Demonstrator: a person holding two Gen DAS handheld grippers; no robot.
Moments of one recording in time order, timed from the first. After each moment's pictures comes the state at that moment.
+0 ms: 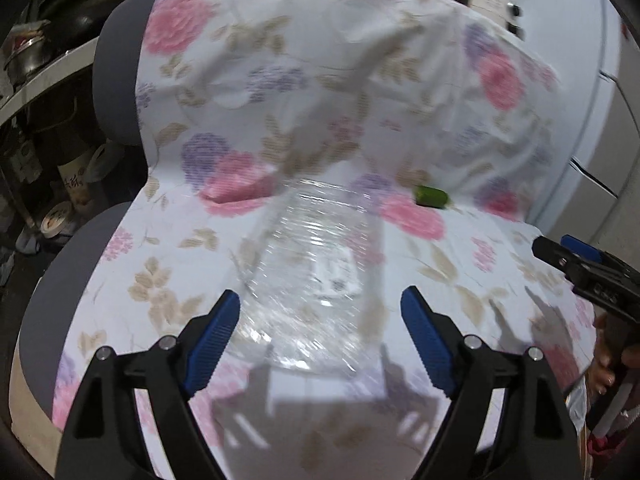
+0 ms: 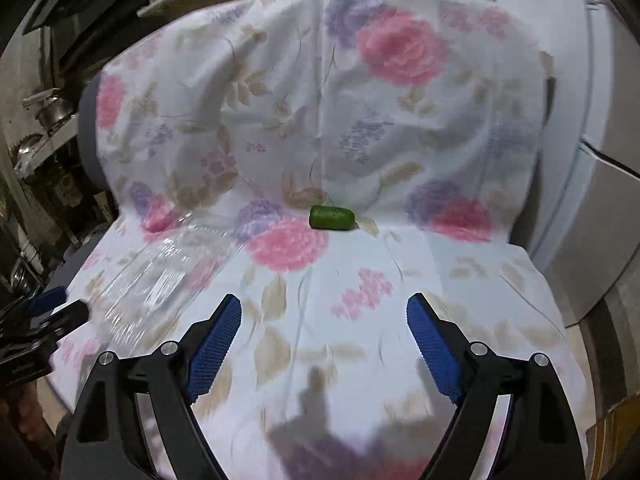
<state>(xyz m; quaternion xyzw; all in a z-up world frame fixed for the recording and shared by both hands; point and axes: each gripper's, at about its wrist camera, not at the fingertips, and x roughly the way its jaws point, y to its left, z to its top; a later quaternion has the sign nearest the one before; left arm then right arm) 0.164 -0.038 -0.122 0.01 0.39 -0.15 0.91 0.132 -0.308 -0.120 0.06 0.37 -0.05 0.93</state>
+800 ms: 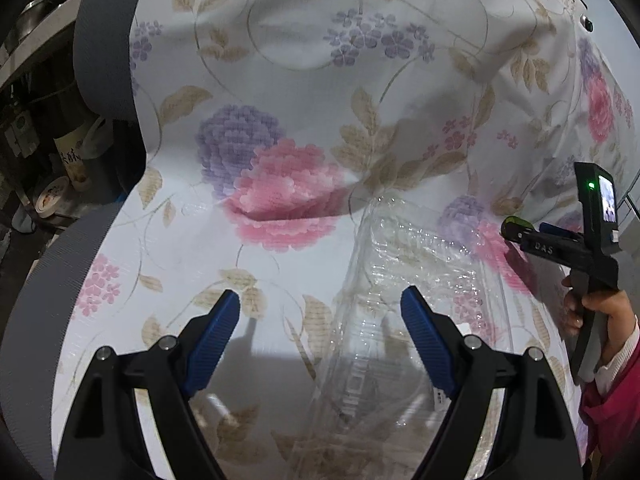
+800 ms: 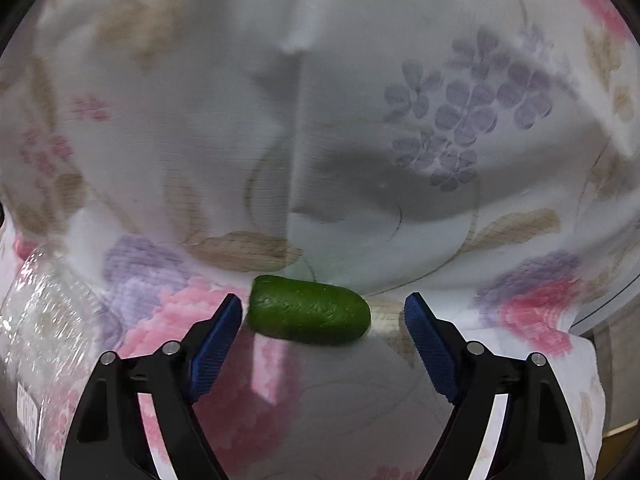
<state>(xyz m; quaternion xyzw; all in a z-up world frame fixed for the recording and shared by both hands) 0.286 -0.003 -0.172 -0.02 0.43 -0.13 0.89 0.331 -0.330 -0.214 0.00 0.46 -0.10 0.88</state>
